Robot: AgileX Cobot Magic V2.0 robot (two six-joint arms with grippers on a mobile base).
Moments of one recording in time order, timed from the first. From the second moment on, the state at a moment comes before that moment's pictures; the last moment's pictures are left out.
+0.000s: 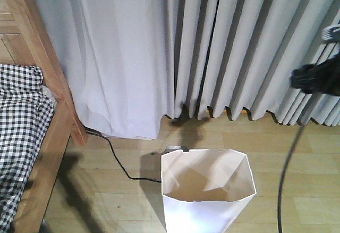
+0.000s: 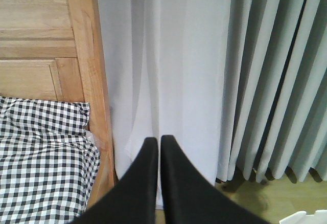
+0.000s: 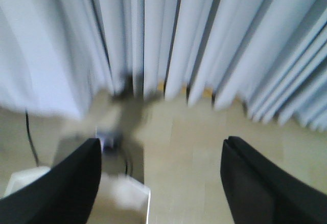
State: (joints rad) left arm -0.01 -0.01 0.03 -0.02 0.27 -0.02; right arm -0.15 1.33 -0.72 0.88 0.22 -1.08
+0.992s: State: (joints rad) left arm -0.01 -0.01 0.03 -0.02 0.27 -0.02; right arm -0.15 0.09 -0.20 0.98 0.25 -1.06
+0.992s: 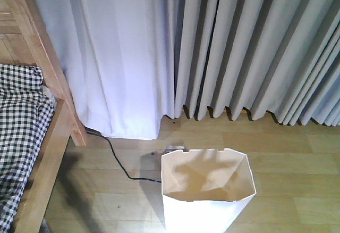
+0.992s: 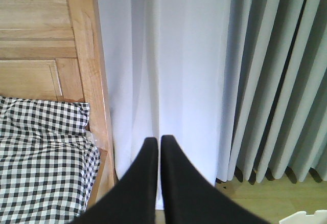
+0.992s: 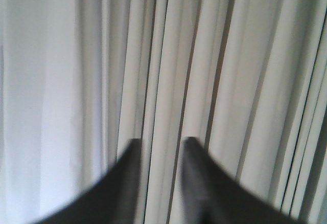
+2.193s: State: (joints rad) left arm -0.01 -0.01 0.03 -0.02 0.27 -0.02; right arm -0.10 0.09 -0.17 0.03 0.26 -0.10
